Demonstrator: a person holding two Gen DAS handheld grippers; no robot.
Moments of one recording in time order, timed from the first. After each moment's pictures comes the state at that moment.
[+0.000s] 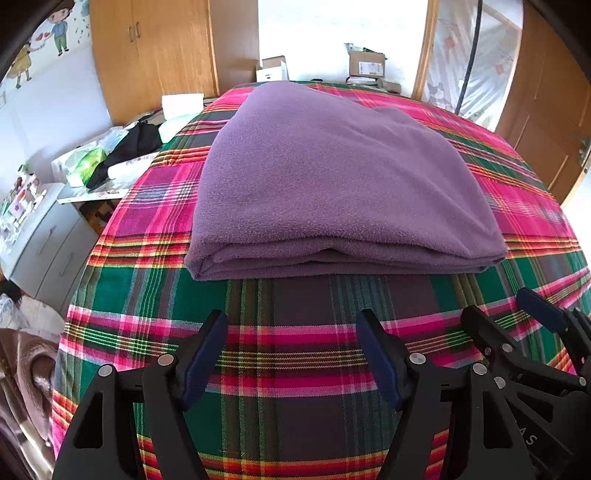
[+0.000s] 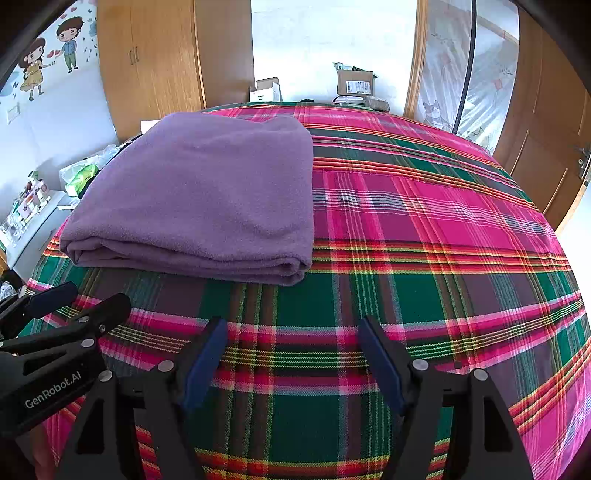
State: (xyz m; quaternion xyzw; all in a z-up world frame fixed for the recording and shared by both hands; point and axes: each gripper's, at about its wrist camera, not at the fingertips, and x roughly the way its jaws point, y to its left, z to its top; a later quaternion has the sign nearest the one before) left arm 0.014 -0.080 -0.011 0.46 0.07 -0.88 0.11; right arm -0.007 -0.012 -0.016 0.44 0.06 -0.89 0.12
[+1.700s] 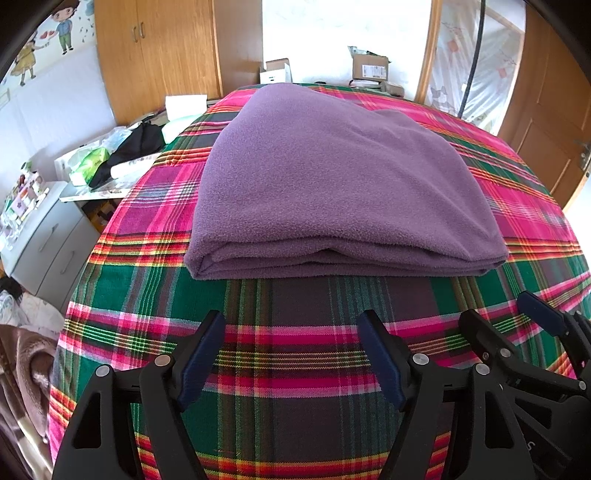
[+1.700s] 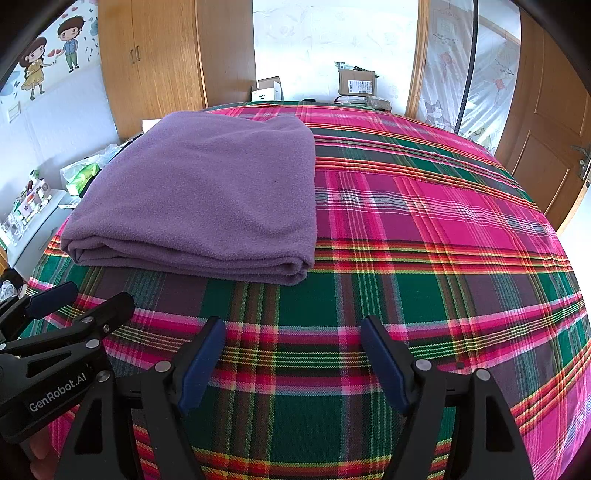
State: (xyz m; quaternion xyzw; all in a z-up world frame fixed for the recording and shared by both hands) left arm 0.015 -0.077 -0.011 0.45 0.07 -0.88 0.12; right arm -0.007 -0.016 -0.016 0.44 0.06 -0.89 0.11
